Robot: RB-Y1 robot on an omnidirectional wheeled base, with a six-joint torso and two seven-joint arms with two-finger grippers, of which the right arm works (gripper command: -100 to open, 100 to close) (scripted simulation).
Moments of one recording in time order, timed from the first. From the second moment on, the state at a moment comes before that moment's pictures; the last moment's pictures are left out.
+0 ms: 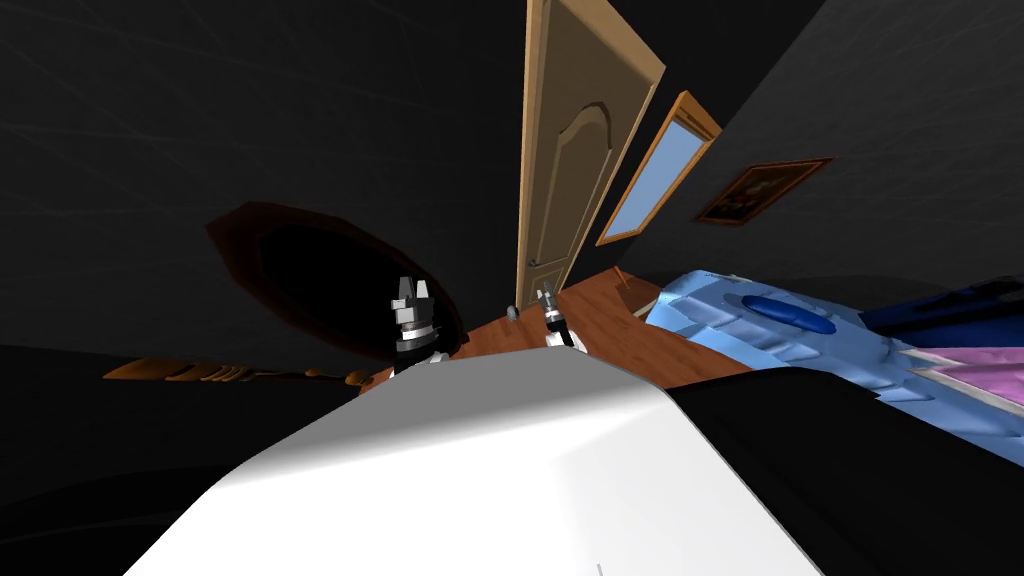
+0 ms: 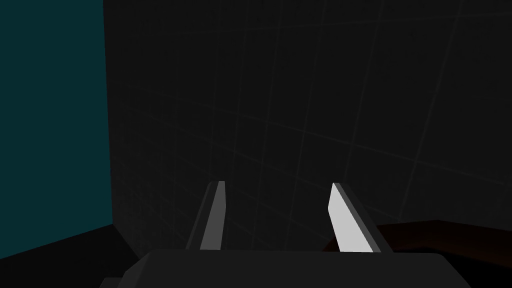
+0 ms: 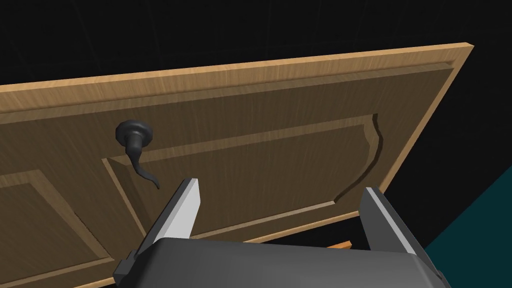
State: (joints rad) arm 0.24 -0.16 0.11 -1.64 -0.02 -0.54 -0.17
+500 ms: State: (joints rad) arm 0.19 -0.20 0.12 -1.52 -0.04 -0.56 -0.18
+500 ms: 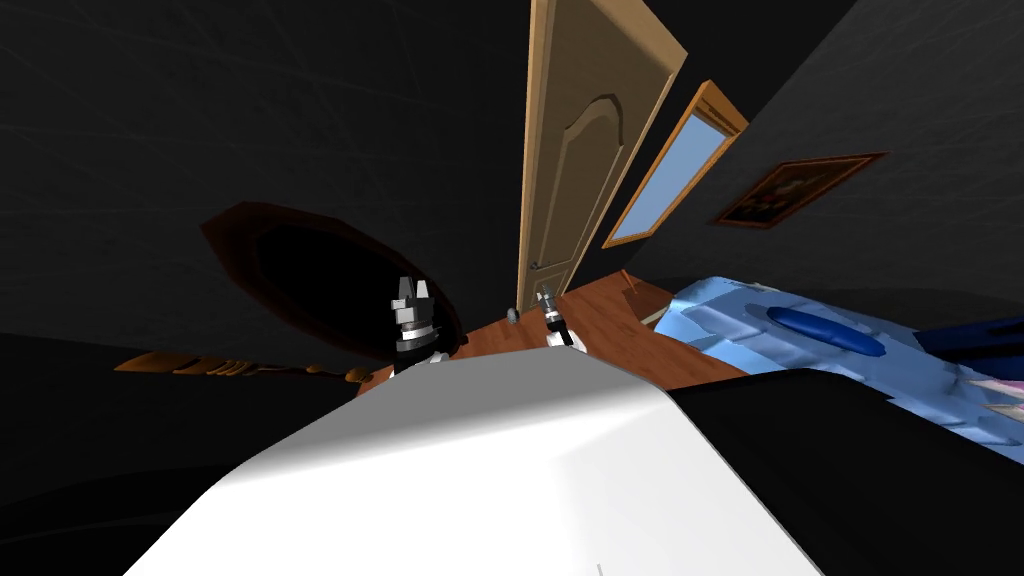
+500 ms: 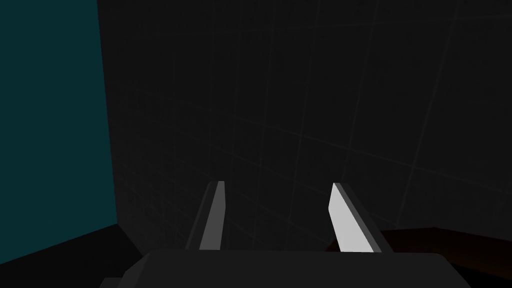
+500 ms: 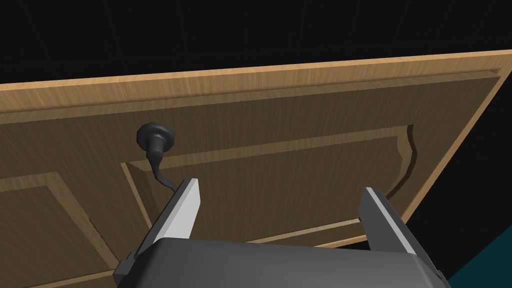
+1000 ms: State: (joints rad) arm 0.14 -0.24 0.12 -1.40 -0.06 -0.59 -0.18
